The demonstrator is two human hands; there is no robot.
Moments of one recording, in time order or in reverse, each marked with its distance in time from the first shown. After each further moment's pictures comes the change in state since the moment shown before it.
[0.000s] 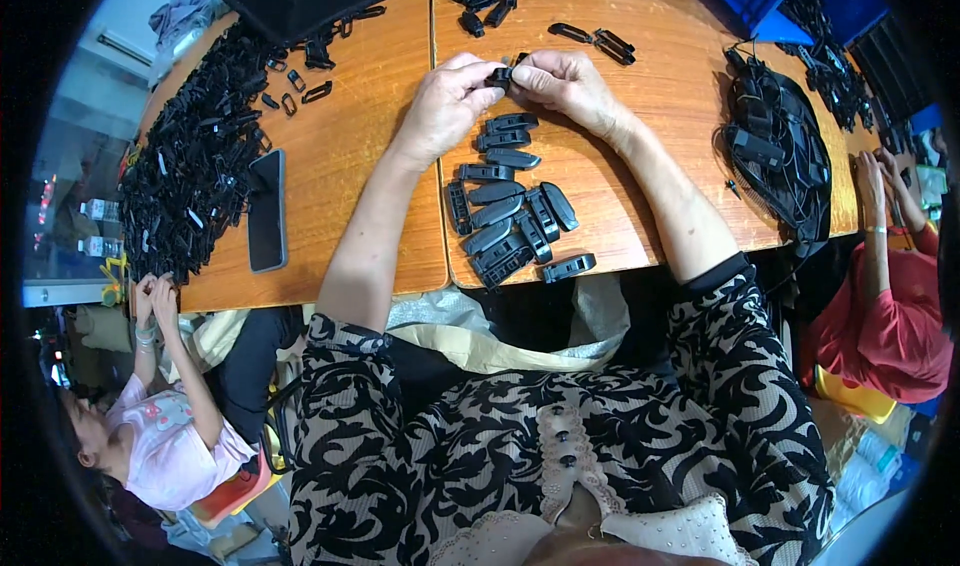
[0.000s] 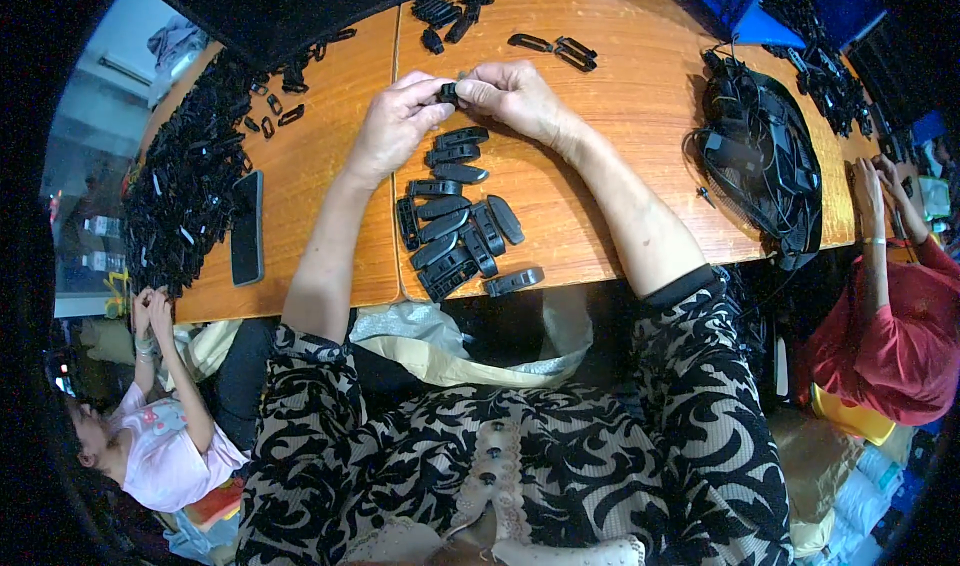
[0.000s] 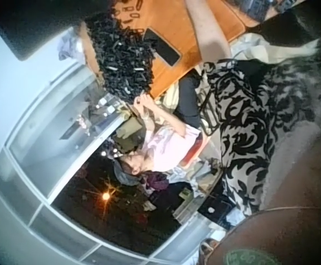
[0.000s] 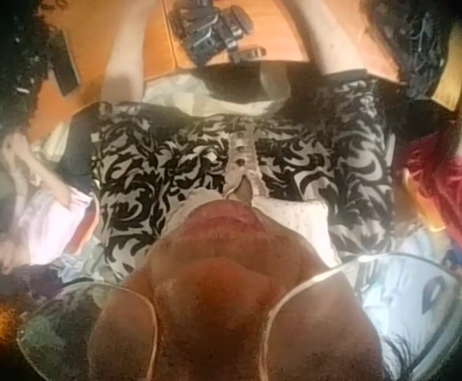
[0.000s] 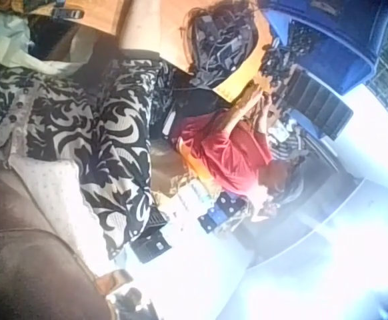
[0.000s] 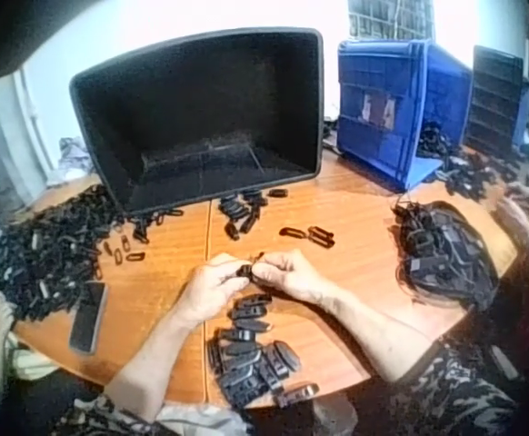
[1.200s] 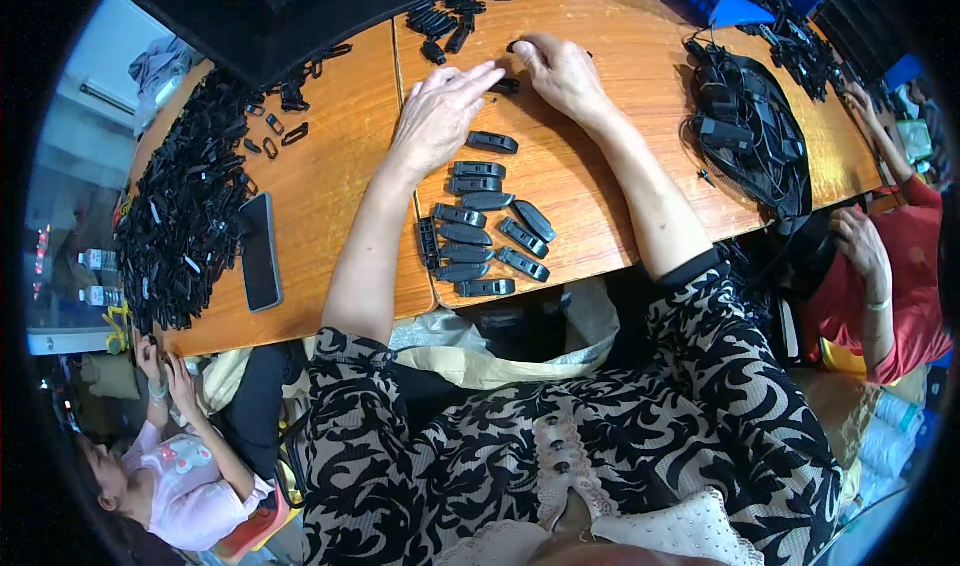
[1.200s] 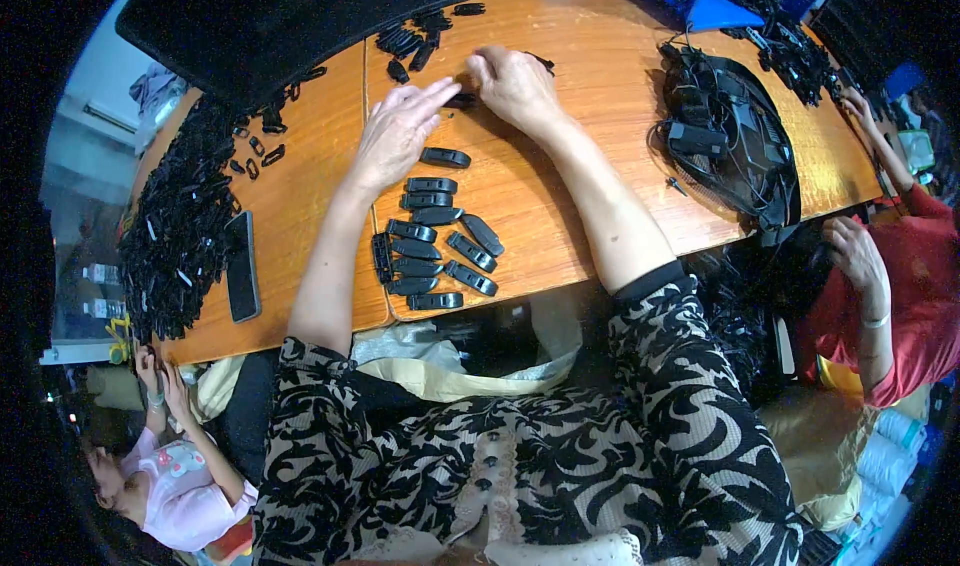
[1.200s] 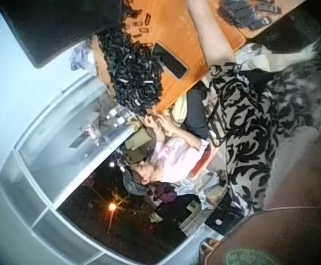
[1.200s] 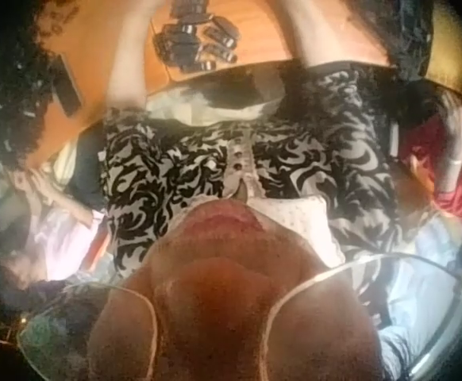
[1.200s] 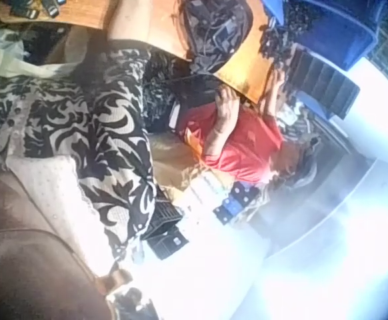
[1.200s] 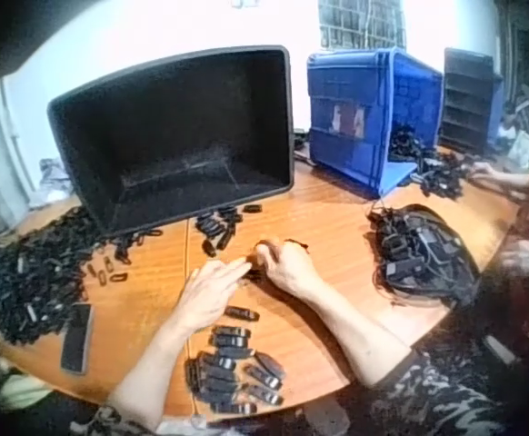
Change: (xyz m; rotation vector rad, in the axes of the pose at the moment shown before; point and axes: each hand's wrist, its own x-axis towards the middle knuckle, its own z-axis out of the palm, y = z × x) left_hand 0.025 0.005 0.018 0.633 -0.075 0.242; right_hand 0.014 0.008 -0.037 -0.777 0.612 -0.221
